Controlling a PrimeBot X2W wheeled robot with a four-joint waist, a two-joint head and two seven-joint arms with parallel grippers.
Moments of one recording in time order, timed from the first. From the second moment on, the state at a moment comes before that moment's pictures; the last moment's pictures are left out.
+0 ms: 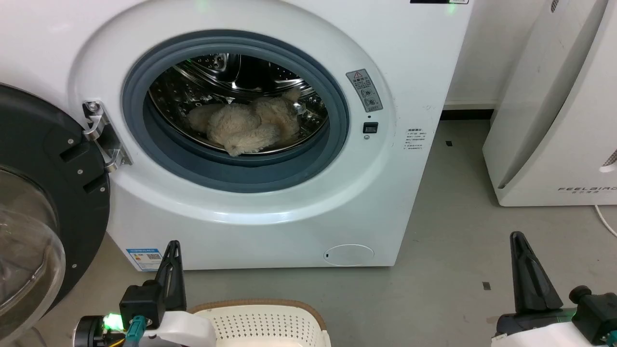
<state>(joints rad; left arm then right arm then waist) -0.03 0.08 -0.02 0.19 -0.04 0.09 -0.26 0.06 -0.05 -0.05 -0.02 0.14 0.13 -0.26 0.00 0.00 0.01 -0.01</state>
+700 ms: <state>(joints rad) -0.03 0.07 -0.02 0.16 -0.04 0.08 -0.21 0.06 -0.05 -0.04 -0.02 0.13 0.13 -0.21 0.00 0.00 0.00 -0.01</state>
